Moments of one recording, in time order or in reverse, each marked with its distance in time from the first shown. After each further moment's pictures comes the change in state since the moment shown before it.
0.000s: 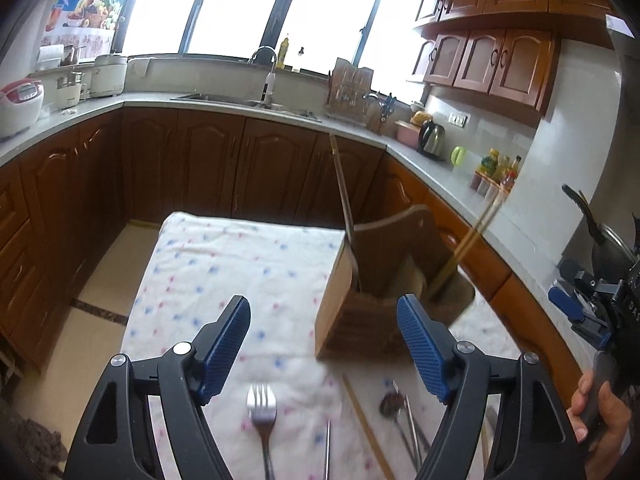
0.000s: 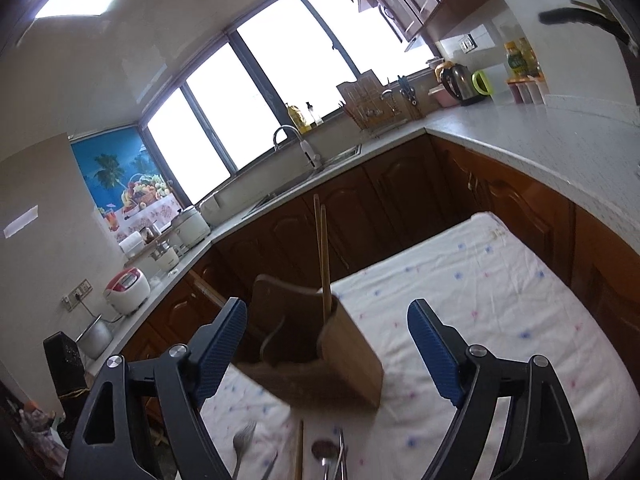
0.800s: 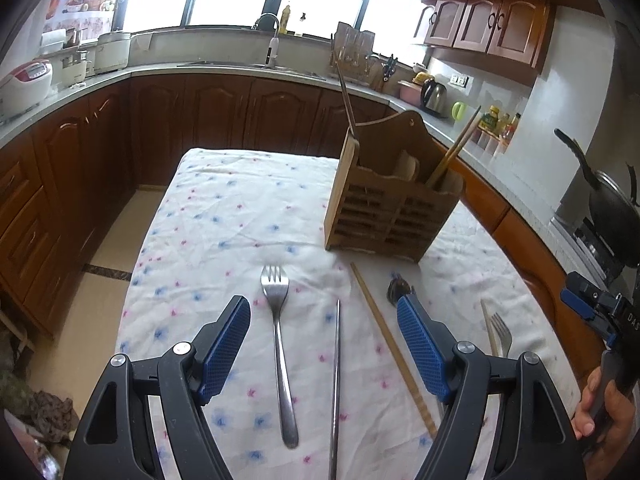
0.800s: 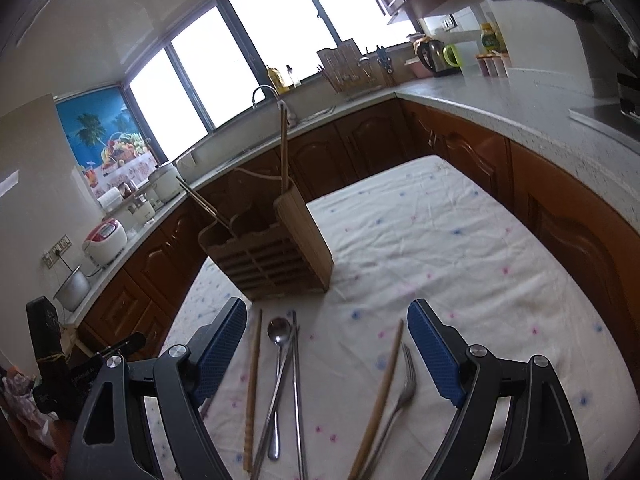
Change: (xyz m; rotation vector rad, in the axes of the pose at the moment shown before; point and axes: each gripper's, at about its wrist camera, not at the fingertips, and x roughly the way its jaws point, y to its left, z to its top) left arm -0.070 -0.004 -0.060 0.021 0.126 0.028; right arm -0.060 -0.020 -0.082 -0.036 0.125 -0.116
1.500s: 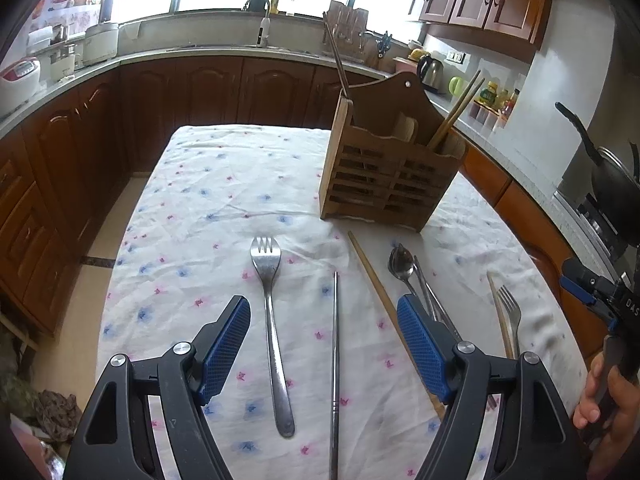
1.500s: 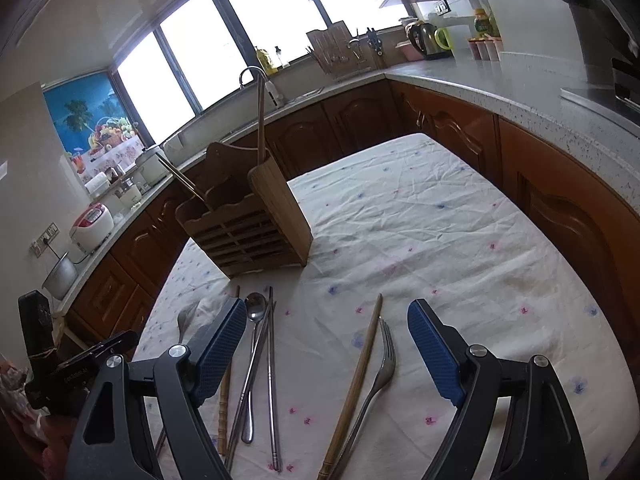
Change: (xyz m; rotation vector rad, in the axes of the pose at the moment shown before) left arm 0.025 -0.008 -0.006 0.024 0.073 -0.004; right arm 0.011 -0.010 -0.011 -0.007 0.061 -0.040
